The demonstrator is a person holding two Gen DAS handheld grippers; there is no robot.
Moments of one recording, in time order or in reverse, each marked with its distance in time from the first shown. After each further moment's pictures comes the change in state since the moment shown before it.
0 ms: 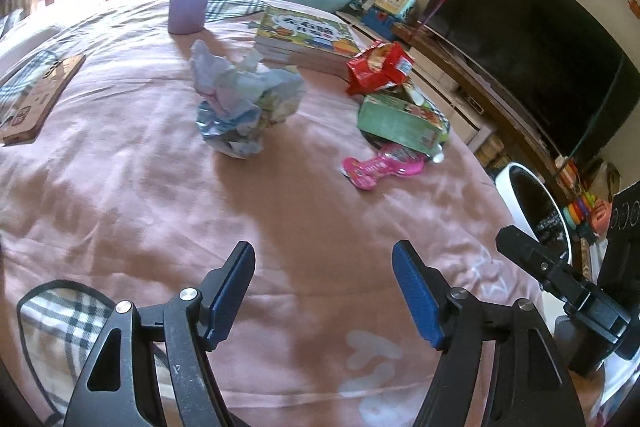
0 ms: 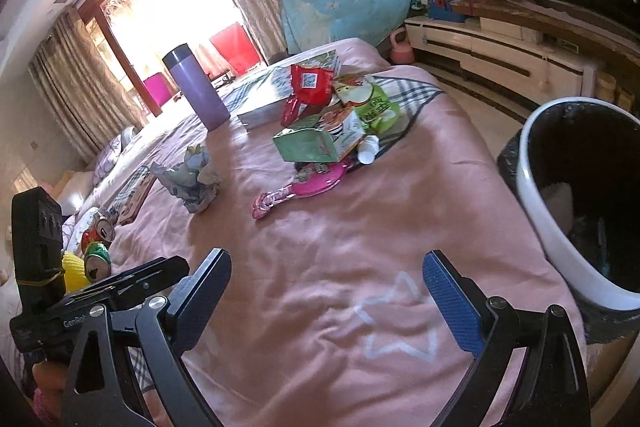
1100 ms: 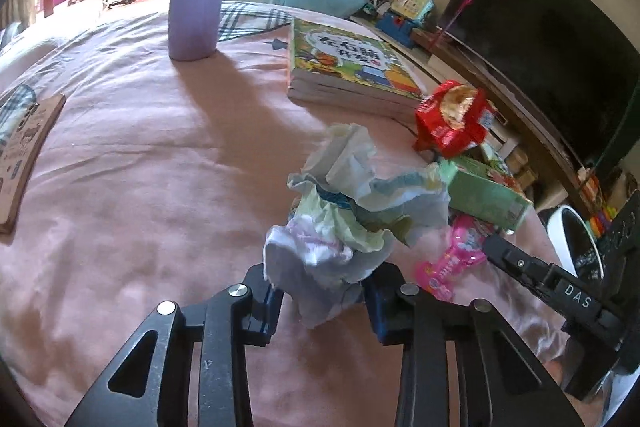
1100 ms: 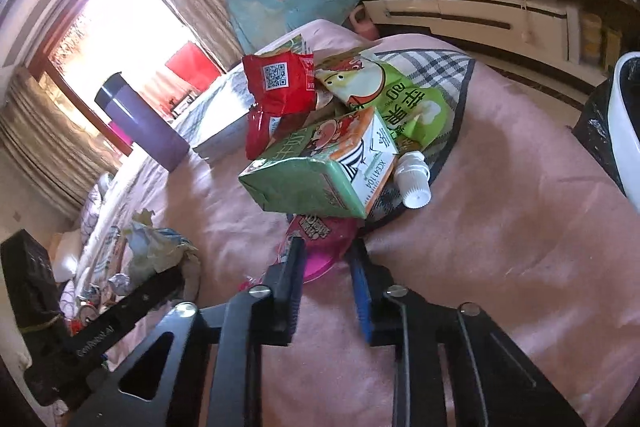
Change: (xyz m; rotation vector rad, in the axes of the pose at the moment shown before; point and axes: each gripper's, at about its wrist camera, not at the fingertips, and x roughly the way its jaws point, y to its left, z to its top) left arm 0.082 0.049 0.083 0.031 -0.009 0.029; right arm 0.089 0.003 0.034 0.236 0.018 -0.034
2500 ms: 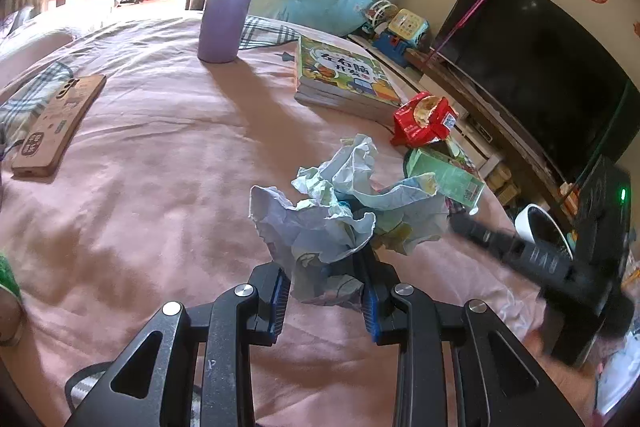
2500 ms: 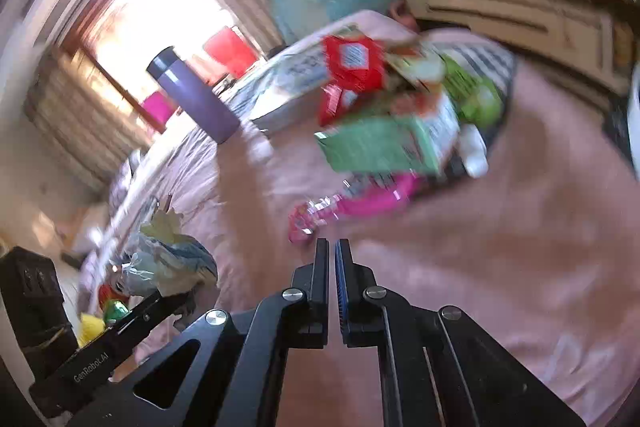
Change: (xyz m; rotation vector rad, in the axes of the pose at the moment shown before) left arm -0.060 0.016 -0.041 -0.050 -0.064 -0.036; right arm -0.015 0.035 -0.010 -0.110 0.040 0.099
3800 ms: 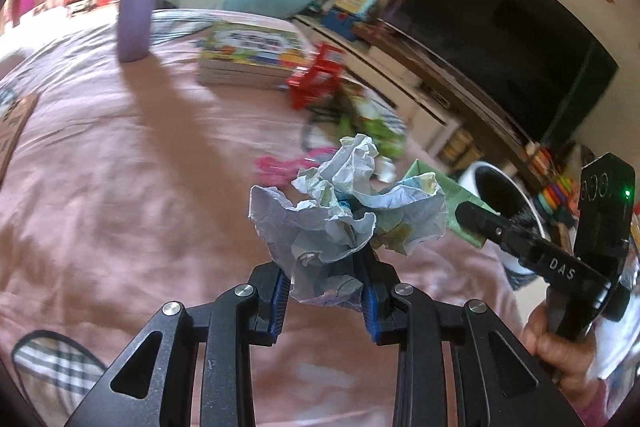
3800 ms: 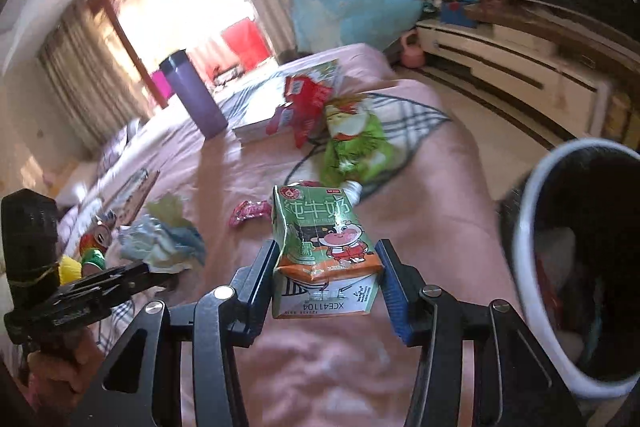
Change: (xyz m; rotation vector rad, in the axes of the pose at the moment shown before) left arm 0.008 -0.082 -0.017 0.124 0.076 -0.137; right arm -0.079 -0.060 0.002 -0.163 -0.040 -0.045
